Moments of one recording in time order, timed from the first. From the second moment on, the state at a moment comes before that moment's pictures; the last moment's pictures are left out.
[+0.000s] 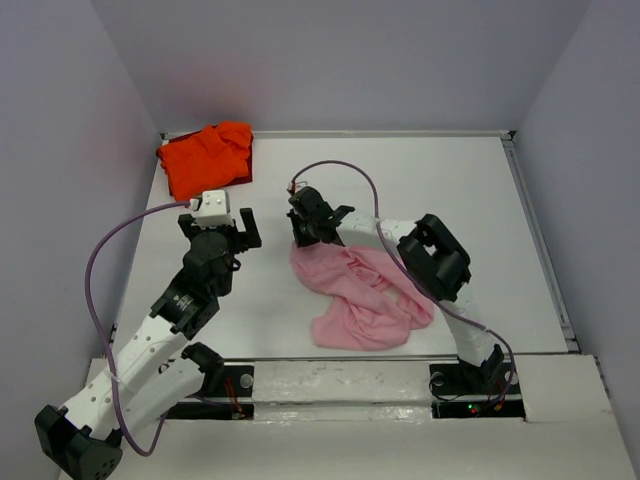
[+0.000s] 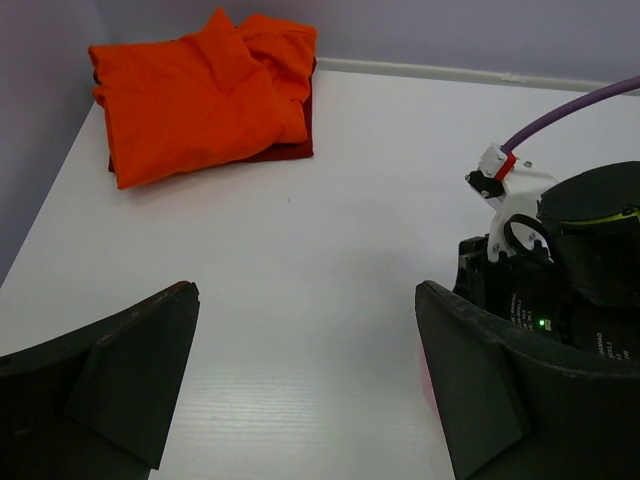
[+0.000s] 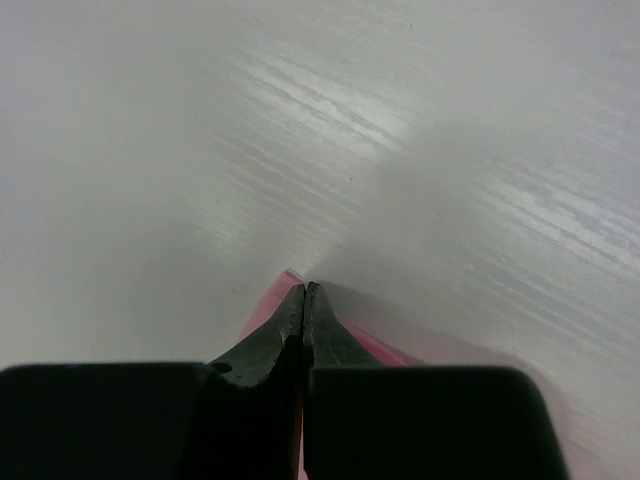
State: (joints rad) left arm -0.59 0.69 0.64 -0.11 -0.63 -0.16; right arm 0.83 2.24 1.66 -0.24 0.07 0.41
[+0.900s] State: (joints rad) left arm -0.59 0.70 0.64 -0.10 -0.59 -0.17; right arm 0.75 1.85 2.02 -0.58 0.51 0.07
